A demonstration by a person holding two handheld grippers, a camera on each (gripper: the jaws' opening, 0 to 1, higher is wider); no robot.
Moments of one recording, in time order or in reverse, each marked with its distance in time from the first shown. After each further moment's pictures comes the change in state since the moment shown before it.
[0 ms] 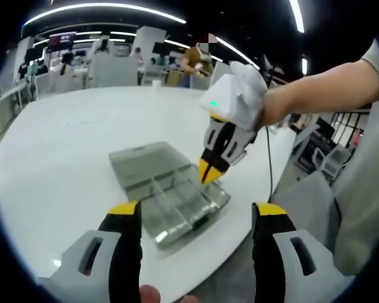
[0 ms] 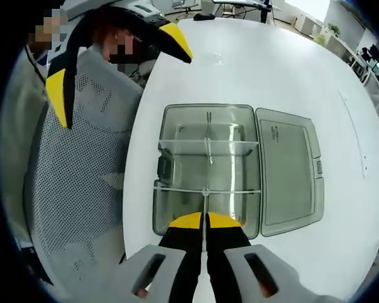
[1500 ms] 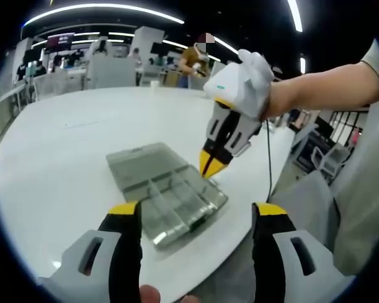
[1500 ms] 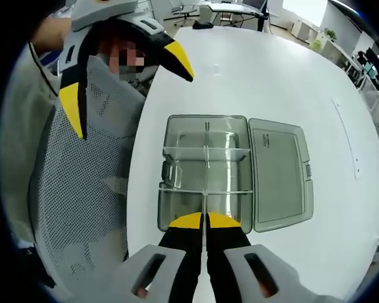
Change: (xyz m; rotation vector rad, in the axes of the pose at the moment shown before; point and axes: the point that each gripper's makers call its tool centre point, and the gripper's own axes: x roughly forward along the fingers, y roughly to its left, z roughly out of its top) left arm 0.001 -0.005 0.003 0.011 0.000 -0.010; right arm -0.021 0.001 0.006 -0.005 -0.041 -0.031
